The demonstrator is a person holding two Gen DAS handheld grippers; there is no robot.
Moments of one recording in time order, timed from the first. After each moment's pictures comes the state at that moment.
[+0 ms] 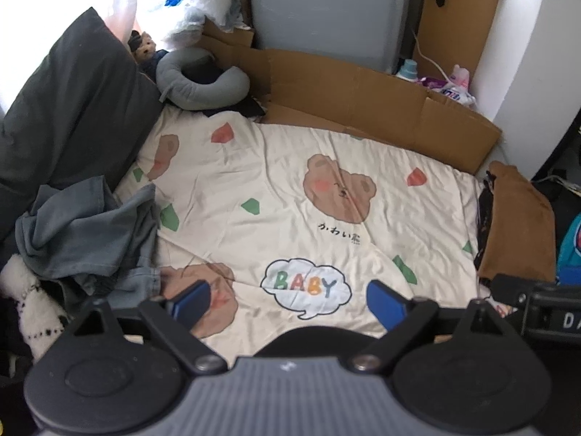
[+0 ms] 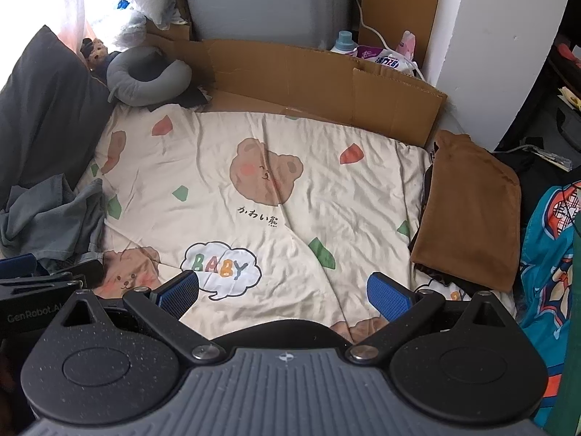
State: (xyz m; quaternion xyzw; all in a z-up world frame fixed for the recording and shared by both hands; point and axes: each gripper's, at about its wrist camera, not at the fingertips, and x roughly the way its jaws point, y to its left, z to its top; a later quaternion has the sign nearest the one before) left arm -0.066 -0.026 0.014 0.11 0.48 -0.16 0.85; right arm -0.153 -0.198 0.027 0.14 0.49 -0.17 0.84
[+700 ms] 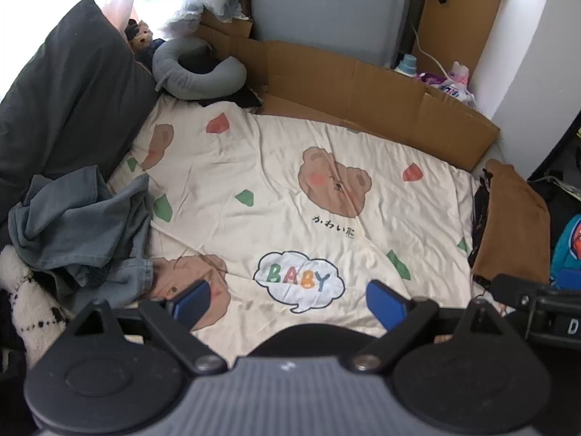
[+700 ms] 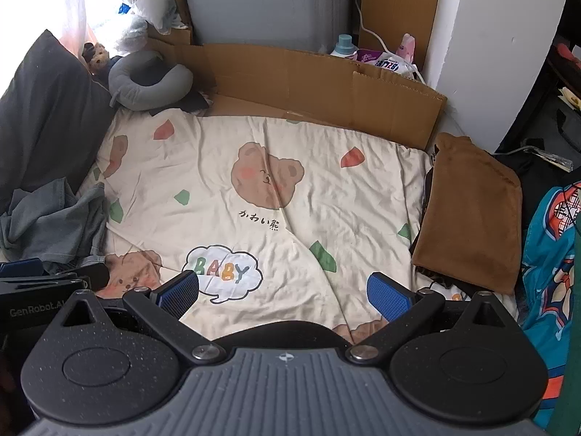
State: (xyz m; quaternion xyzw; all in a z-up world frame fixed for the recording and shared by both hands) left arm -0.062 -0.026 0.012 0.10 0.50 -0.16 0.85; right arm -0.157 -0.203 0.028 0.14 0.48 -0.17 0.85
